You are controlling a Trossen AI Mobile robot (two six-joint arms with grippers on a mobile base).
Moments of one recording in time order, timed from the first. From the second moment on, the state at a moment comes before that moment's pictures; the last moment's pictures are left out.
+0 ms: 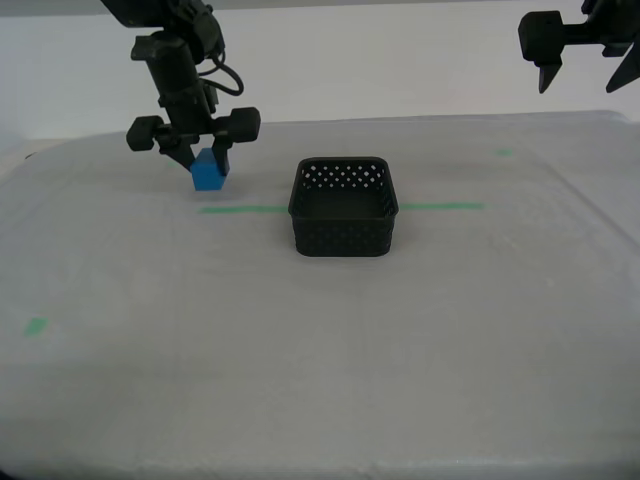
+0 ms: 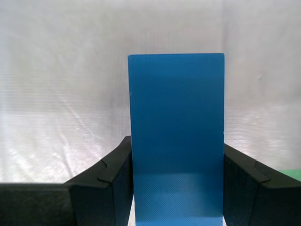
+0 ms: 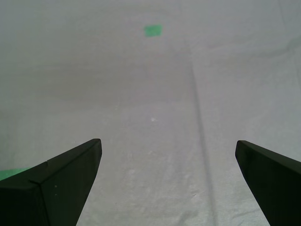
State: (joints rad) arm 0 0.07 1.73 1.28 -0.52 0.11 0.15; arm 1 -0.24 2.22 1.60 -0.62 -0.02 -0.25
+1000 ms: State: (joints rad) arm 0 0.07 1.73 1.28 -0.52 0.11 0.15; arm 1 -0.59 2.10 1.60 -0.65 -0.13 -0.58
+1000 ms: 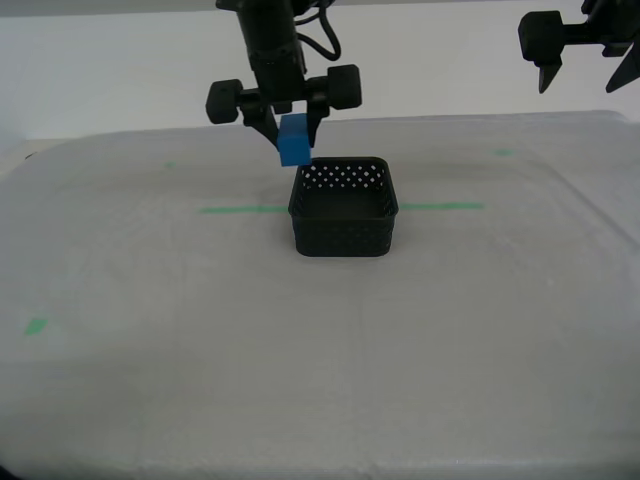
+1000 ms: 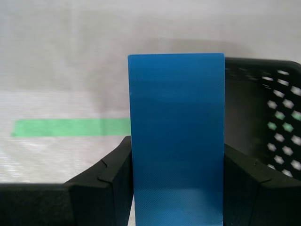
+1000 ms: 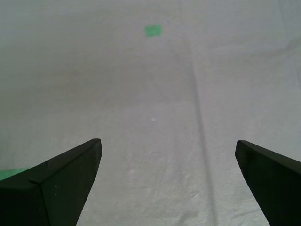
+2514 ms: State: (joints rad) arm 0 0.07 1.73 1.28 -0.52 0.11 0.15; arm 1 -0.73 2.17 1.60 -0.60 -0.16 -0.59
